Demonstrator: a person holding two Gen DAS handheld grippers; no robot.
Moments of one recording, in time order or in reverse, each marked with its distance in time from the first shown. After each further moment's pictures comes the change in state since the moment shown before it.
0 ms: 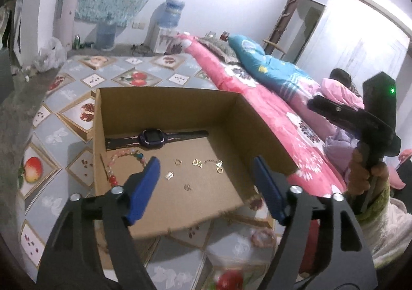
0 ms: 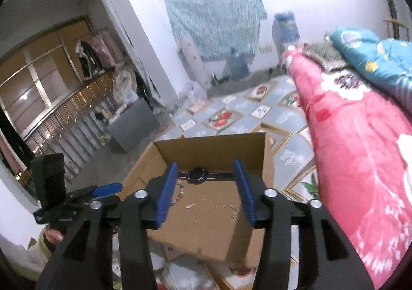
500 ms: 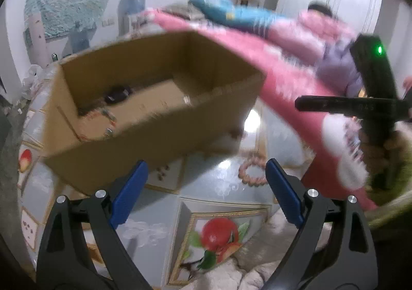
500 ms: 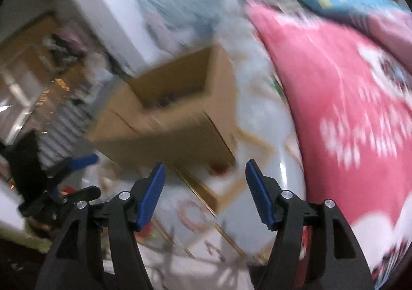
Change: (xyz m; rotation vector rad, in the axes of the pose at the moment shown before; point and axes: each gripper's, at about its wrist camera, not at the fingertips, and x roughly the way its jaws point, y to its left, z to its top) left arm 0.039 -0.074 -0.095 0.293 0.207 0.043; right arm -0.001 -0.034 -0.134 0.199 0.311 -0.237
